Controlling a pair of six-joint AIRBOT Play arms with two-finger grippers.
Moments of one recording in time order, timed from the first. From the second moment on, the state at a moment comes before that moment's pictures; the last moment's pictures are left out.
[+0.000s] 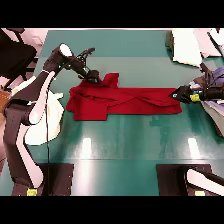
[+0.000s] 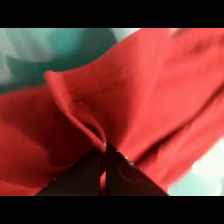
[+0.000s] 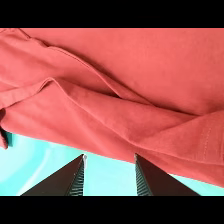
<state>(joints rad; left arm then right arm) -0.21 -2.03 2.03 0.99 -1.42 -1.33 -0.28 -1.20 0.99 -0.84 1.20 1.23</state>
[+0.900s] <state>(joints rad) -0.19 -1.99 2.02 0.92 -1.81 -1.43 -0.31 -1.20 0.99 -0.88 1.22 1.23</state>
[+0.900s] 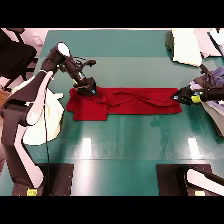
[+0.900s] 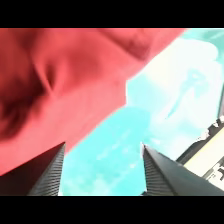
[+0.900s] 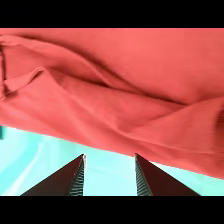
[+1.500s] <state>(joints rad) -0.25 -1.95 2.00 1.02 -1.46 -1.36 -0.45 -1.20 0.98 -0.89 1.26 1.23</state>
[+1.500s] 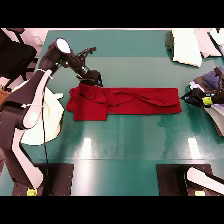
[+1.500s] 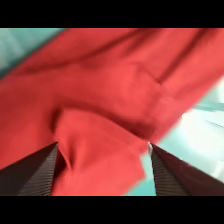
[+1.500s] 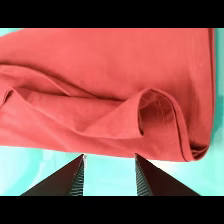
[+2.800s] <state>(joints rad) -0.31 -1.95 1.92 1.09 -1.49 -1.31 -0.46 -1.20 0.98 -0.89 1.33 1.22</state>
